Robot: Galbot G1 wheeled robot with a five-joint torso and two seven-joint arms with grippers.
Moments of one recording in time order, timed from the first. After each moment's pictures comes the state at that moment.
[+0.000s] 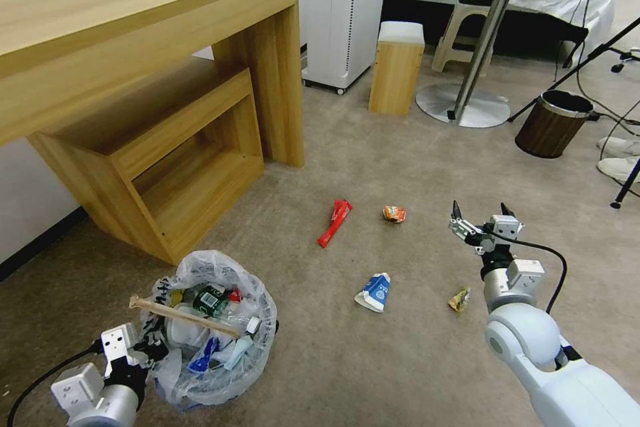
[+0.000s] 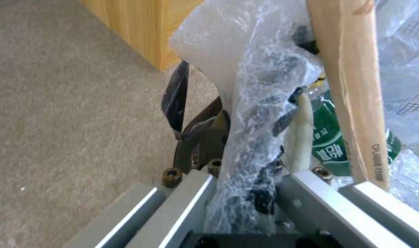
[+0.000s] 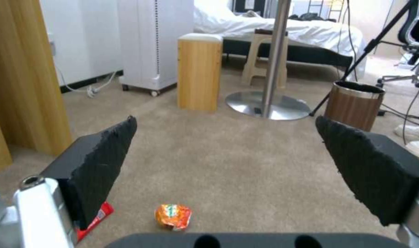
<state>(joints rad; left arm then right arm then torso) 1.86 -1.30 -0.77 -2.29 -0.67 0.39 -0.28 -1.25 0.91 0.35 1.91 0.52 0.03 0.48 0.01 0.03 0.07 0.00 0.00</state>
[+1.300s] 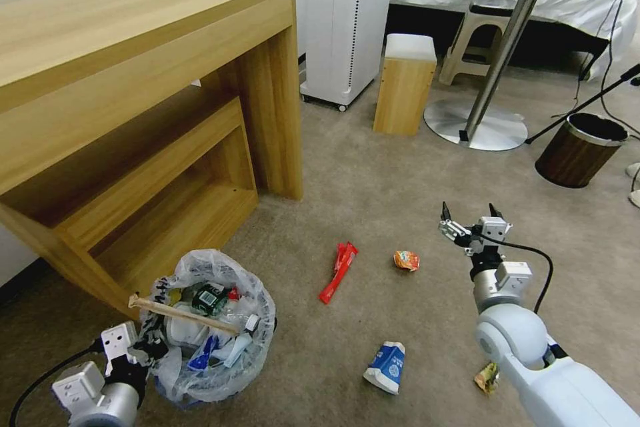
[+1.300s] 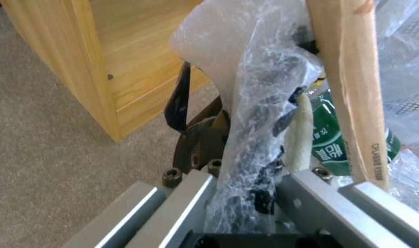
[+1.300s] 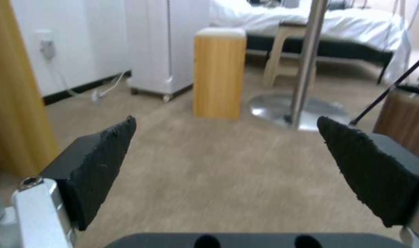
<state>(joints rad) 1.84 -1.31 -0.76 -2.27 -0.67 0.38 -0.29 -1.21 0.91 0.27 1.90 0.57 0.02 0.48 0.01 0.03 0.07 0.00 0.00</state>
